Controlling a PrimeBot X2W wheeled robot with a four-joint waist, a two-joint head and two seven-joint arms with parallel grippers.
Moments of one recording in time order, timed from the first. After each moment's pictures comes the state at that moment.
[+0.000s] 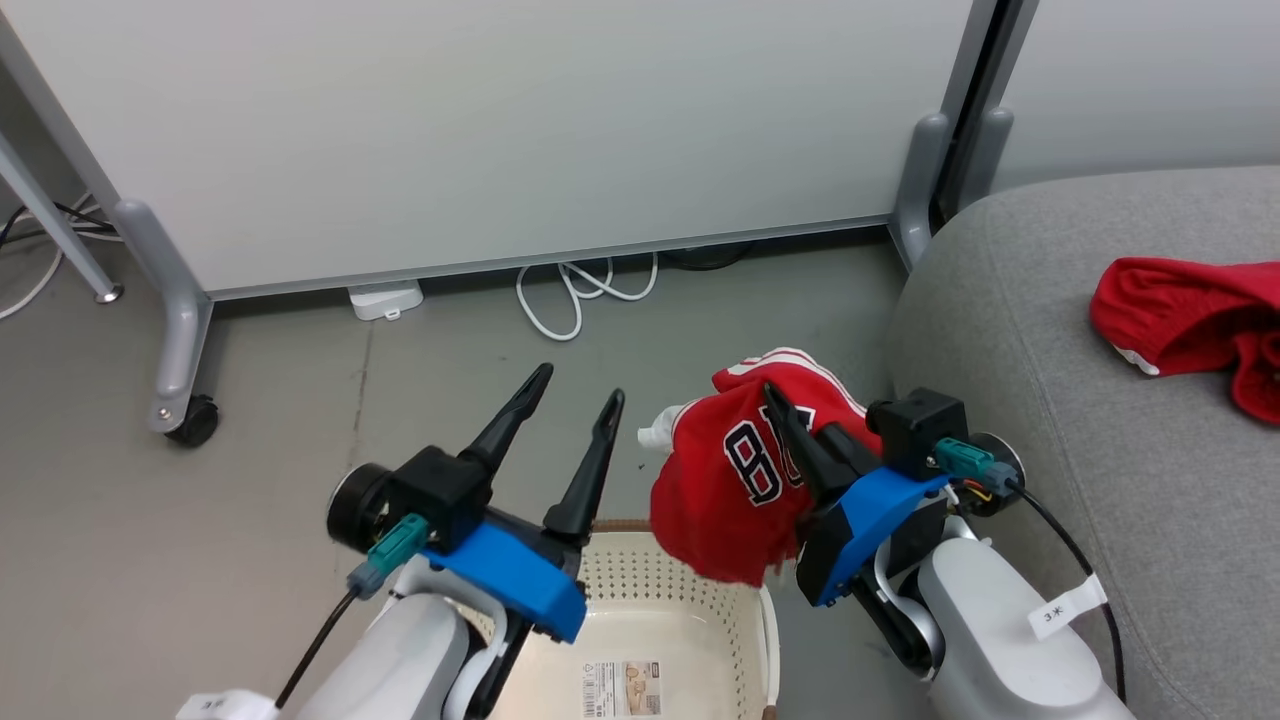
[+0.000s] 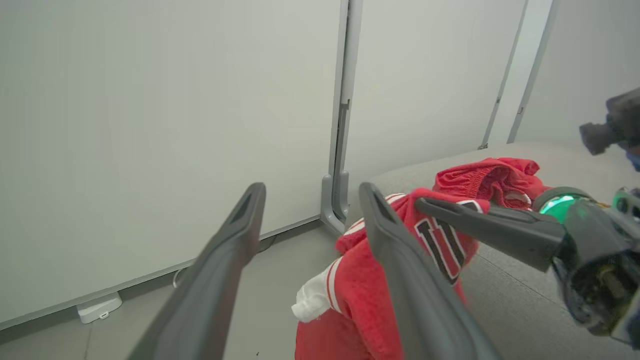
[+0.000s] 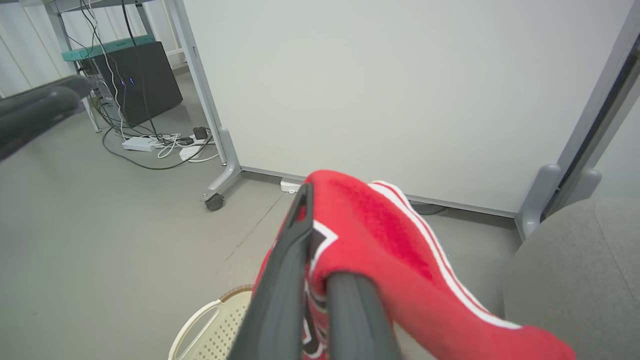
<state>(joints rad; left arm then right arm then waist) -0.40 0.20 -0.63 0.37 -0.48 -0.06 -0.26 -0.50 -0.05 0.39 0.62 0.27 0.13 -0.16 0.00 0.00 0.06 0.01</state>
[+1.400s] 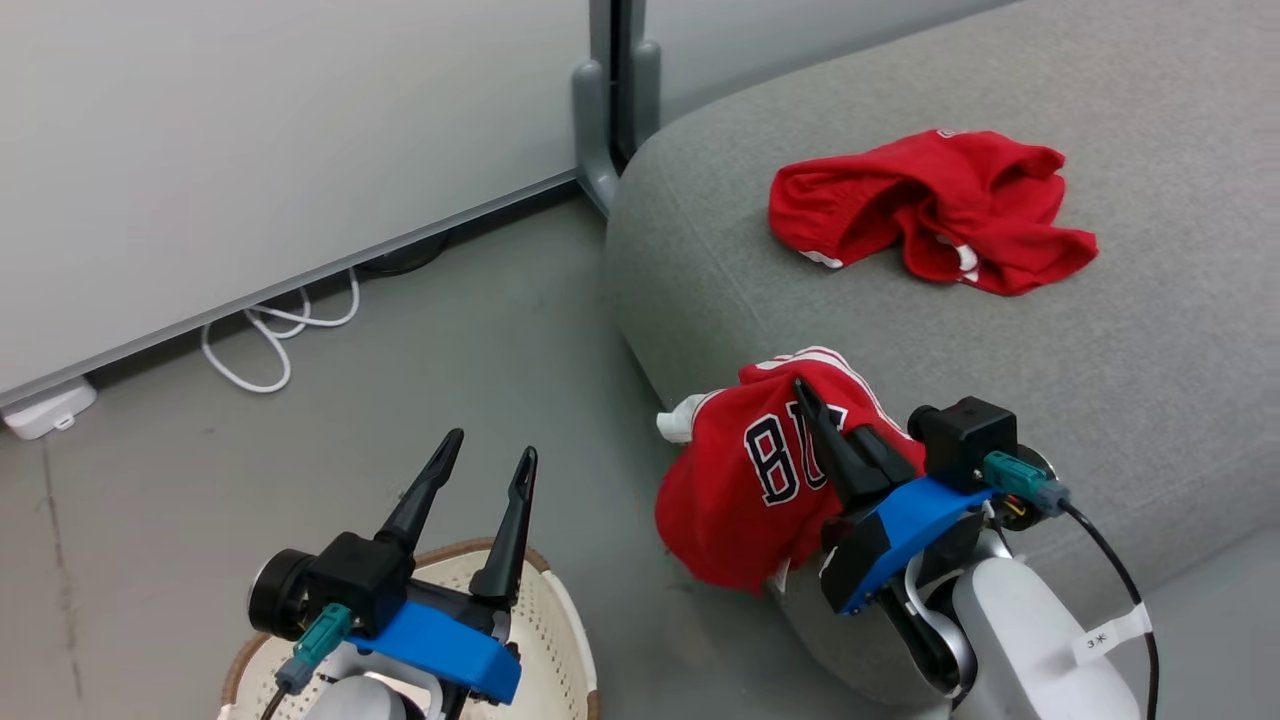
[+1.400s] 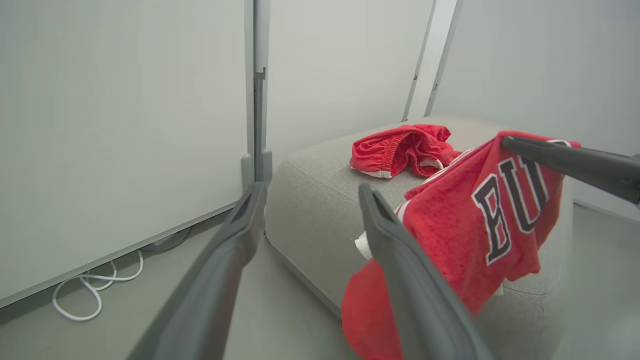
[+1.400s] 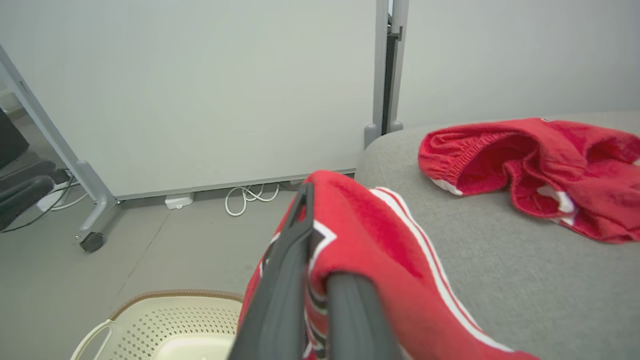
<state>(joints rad) -0.16 0.16 -0.36 0.27 -0.29 -0.13 -0.26 -0.38 -0.05 0.29 0.42 0.24 0.13 -0.09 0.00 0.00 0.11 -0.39</state>
